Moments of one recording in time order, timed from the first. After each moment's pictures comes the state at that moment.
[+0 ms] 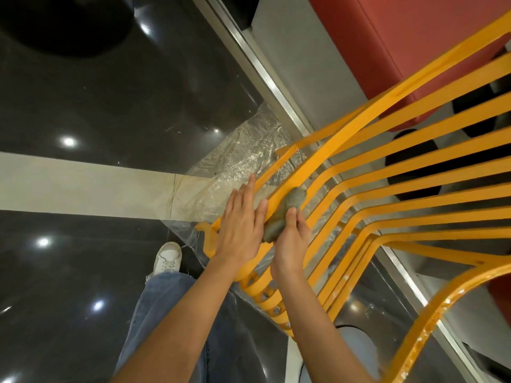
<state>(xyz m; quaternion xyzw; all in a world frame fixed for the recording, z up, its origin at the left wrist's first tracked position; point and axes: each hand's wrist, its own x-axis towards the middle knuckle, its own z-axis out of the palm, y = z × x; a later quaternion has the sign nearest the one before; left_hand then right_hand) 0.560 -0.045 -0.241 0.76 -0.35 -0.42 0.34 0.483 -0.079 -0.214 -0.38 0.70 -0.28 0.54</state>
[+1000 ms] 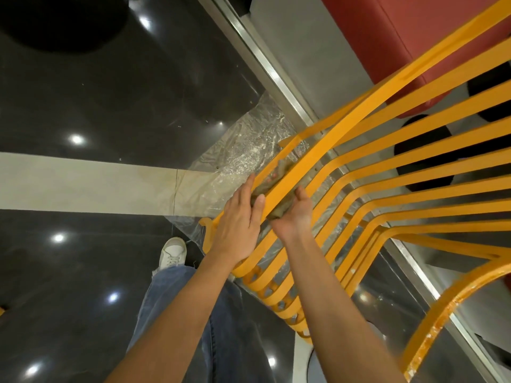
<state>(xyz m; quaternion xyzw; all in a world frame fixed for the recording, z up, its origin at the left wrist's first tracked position) 0.561 -0.044 -0.249 0.73 -0.33 -0.46 0.37 0.489 -0.141 -0.241 -0.03 0.64 -0.26 0.72</state>
